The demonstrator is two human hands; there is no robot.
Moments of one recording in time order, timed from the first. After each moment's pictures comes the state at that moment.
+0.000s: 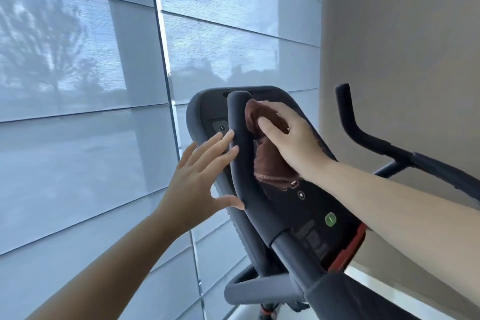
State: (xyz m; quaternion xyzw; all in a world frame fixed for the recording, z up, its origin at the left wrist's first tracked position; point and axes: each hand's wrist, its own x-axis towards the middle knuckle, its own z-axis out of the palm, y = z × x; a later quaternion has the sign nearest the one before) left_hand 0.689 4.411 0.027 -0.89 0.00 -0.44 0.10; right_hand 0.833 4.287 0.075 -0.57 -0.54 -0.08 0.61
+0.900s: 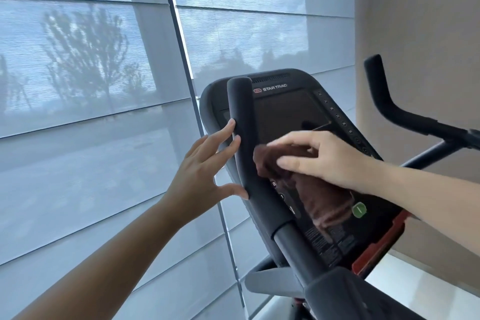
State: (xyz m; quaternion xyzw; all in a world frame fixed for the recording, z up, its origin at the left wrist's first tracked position) left_hand 0.685 4.400 0.033 -0.91 -0.01 -0.41 0.11; right_hand 0.858 4.248 0.045 -0.54 -0.66 0.11 0.51
